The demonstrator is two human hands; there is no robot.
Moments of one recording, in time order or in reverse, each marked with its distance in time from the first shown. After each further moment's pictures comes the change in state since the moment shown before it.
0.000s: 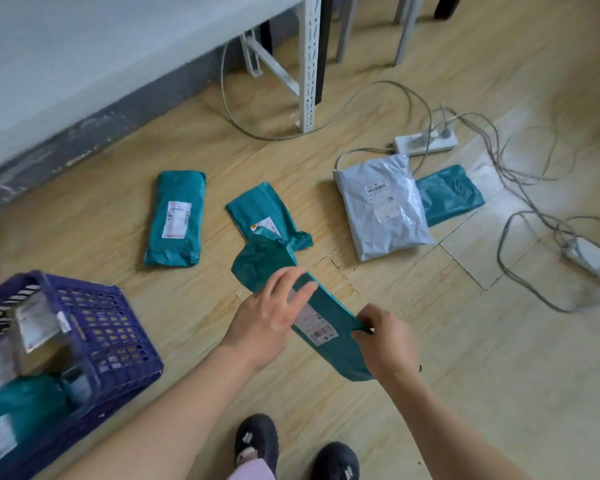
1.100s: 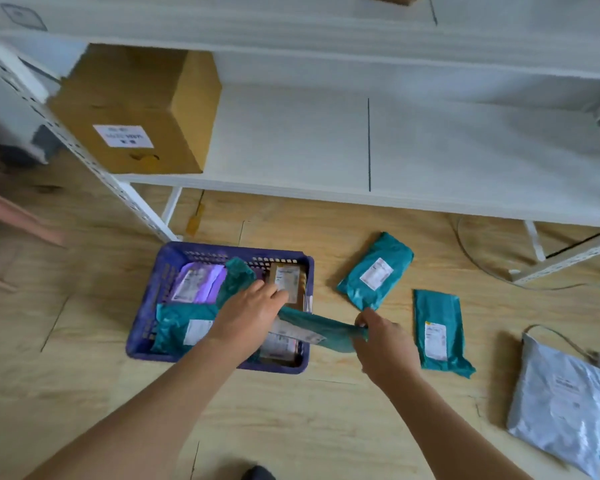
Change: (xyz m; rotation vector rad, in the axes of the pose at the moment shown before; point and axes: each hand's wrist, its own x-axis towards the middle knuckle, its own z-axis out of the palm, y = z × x) left_hand -0.354 -0.258 -0.174 -0.040 0.069 -0.784; right_hand -0.213 -0.399 0.107 -0.502 -0.177 -0.723
